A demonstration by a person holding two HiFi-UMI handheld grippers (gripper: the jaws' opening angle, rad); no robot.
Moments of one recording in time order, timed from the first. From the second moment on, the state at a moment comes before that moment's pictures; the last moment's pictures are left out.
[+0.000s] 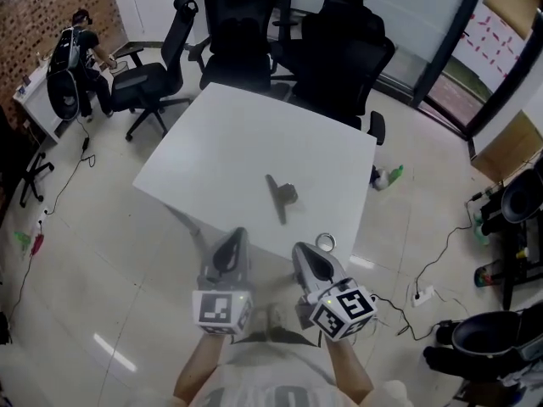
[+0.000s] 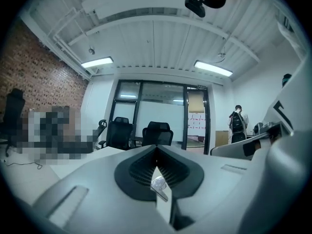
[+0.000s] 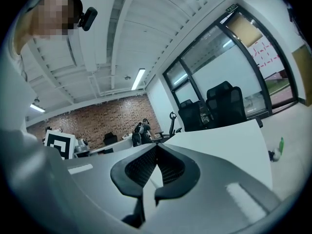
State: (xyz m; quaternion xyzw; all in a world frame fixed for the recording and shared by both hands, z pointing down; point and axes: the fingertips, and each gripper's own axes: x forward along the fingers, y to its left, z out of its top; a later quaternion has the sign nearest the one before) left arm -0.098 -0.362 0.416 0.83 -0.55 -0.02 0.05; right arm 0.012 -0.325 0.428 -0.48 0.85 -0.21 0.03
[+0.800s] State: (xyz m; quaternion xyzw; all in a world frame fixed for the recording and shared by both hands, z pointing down) left arm -0.060 -0.432 0.464 0.83 -0.55 0.04 0.07; right arm 0.049 -0.516 0.622 -0.50 0.79 -0.33 -0.10
